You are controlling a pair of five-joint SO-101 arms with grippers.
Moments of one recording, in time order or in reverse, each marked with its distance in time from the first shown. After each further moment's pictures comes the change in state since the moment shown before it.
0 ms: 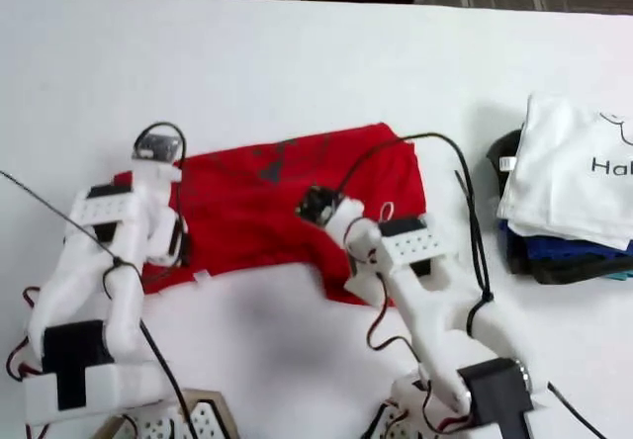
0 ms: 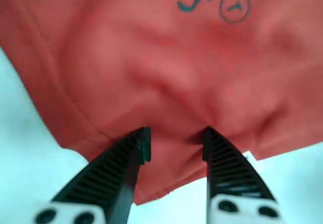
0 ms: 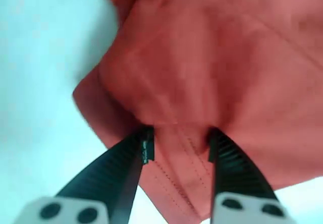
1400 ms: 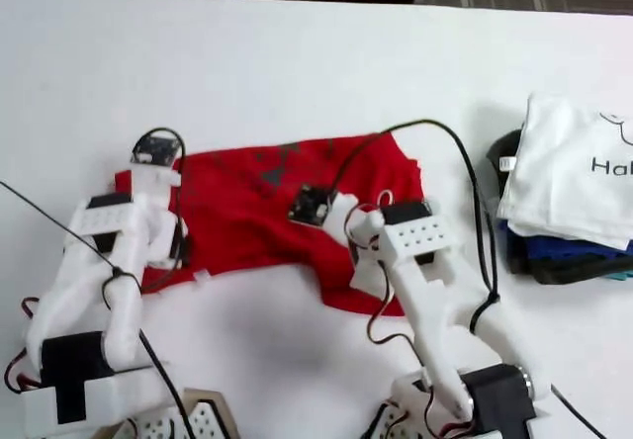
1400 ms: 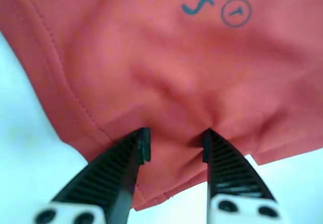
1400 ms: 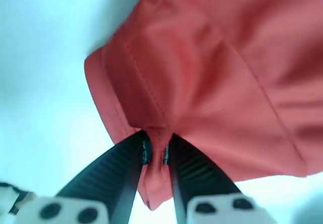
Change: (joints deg) left arm 0.0 -1.5 2.9 -3.1 0.0; right arm 0.3 -1.2 -9.7 12.8 7.5
